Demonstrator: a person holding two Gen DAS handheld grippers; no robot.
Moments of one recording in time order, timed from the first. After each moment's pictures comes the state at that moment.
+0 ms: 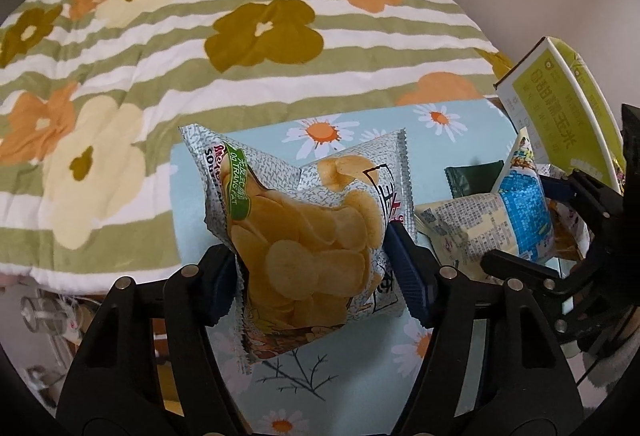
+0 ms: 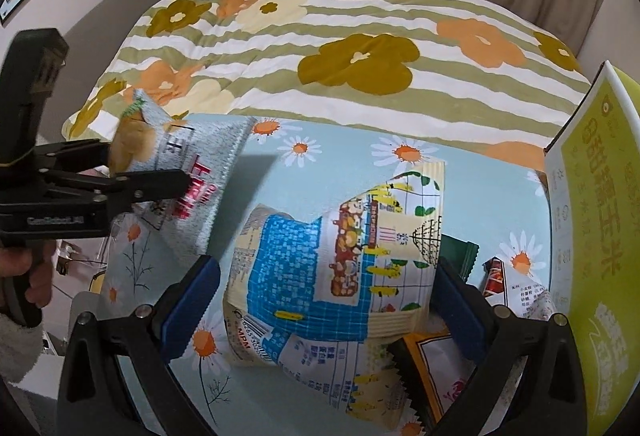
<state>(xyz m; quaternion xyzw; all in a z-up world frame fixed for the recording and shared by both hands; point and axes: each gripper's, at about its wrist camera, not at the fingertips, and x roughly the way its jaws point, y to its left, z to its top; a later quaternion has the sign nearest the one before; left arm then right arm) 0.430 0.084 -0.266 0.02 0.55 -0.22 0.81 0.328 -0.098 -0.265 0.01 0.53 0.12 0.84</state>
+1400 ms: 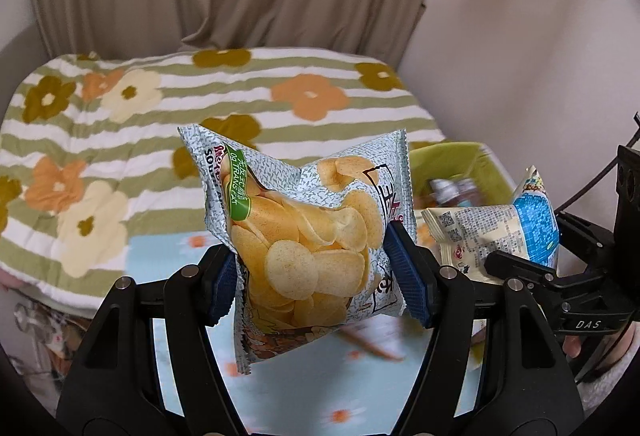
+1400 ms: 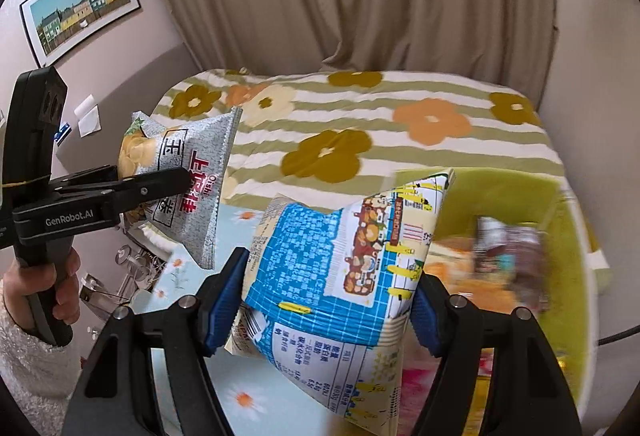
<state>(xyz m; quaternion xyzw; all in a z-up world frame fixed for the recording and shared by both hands) 0.351 -0.079 -0.071 -0.02 0.42 -0.21 0.88 0.242 -0.284 -0.092 0.05 0.42 0.13 0.90</state>
